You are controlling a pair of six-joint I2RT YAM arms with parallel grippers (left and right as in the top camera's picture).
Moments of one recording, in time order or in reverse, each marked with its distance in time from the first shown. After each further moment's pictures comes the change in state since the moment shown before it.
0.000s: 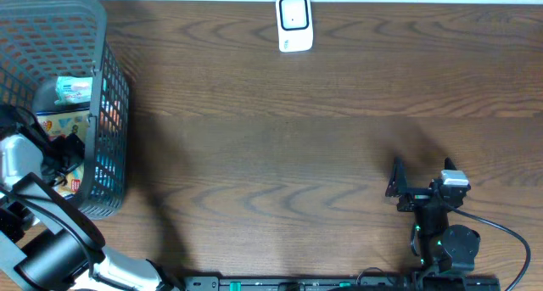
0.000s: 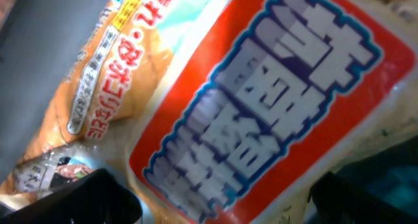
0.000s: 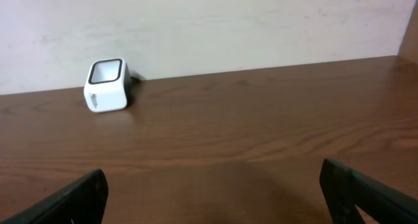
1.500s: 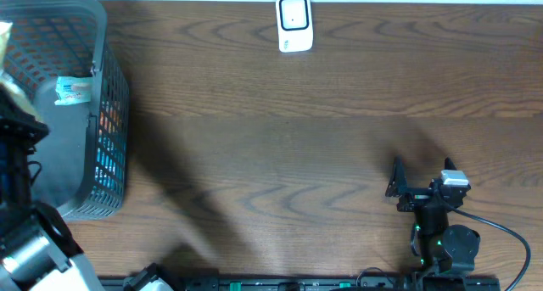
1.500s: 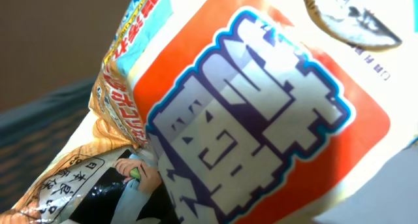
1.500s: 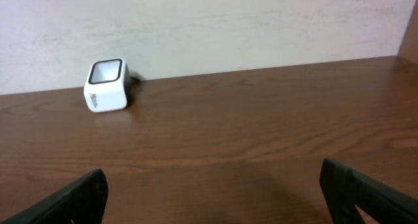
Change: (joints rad) left arm -0.027 -0.929 -0.018 0.311 0.424 -0.373; right arm 0.000 0.000 0.000 0.000 0.000 0.000
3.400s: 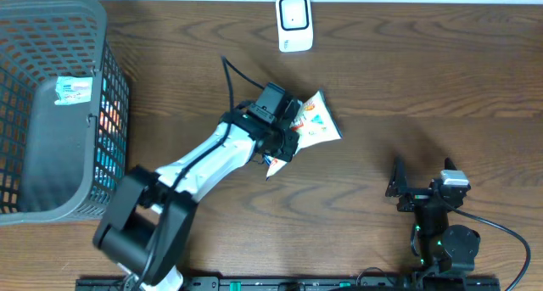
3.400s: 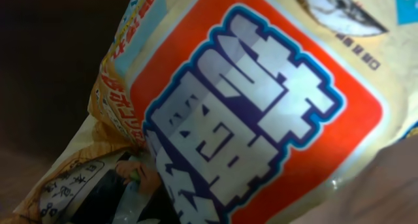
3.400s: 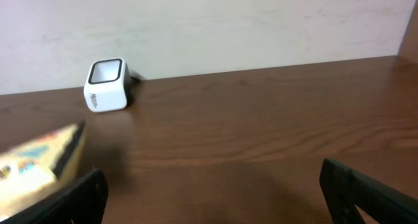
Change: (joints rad) left arm -1.285 0.935 -0.002 -0.129 -0.150 0.171; right arm 0.000 0.000 0.000 0.000 0.000 0.000
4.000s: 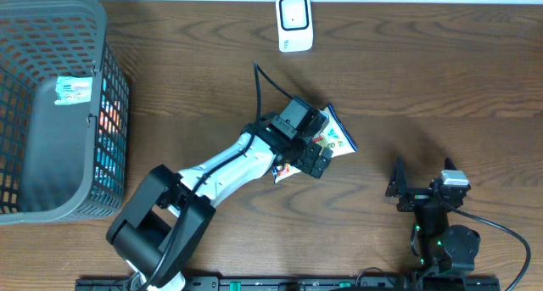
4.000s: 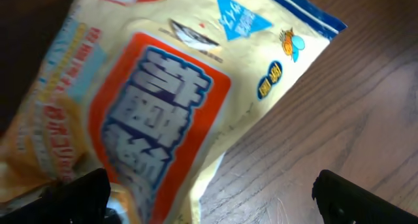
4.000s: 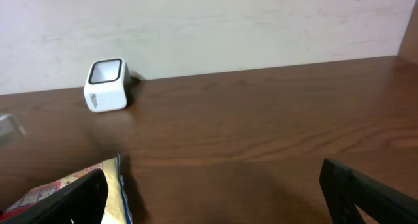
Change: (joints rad) left arm -0.115 0.024 -0.001 0.108 -0.006 0.015; right arm 0.000 0.000 0.000 0.000 0.000 0.000
